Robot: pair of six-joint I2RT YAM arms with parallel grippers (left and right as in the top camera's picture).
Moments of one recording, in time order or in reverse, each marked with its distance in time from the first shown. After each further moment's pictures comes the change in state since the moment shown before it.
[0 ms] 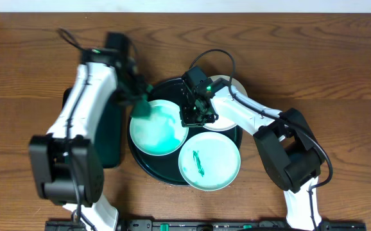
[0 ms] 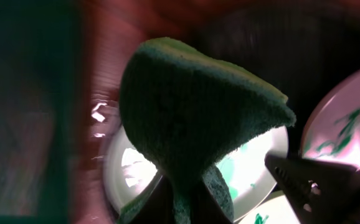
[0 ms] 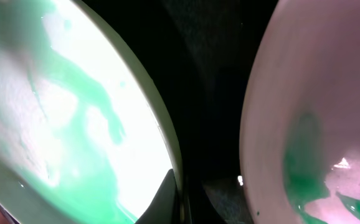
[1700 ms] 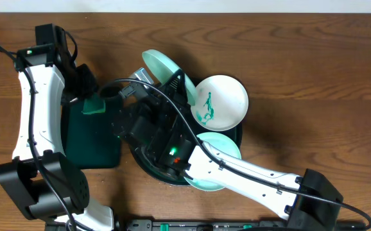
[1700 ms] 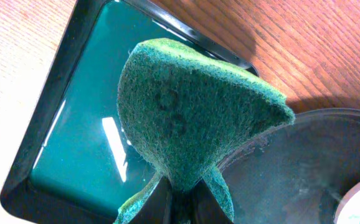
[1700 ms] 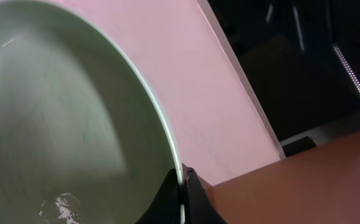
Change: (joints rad) left arm 0.292 -0.079 0.084 -0.077 -0.130 0.003; right arm 0.503 -0.305 0.028 0.511 1.762 -0.966
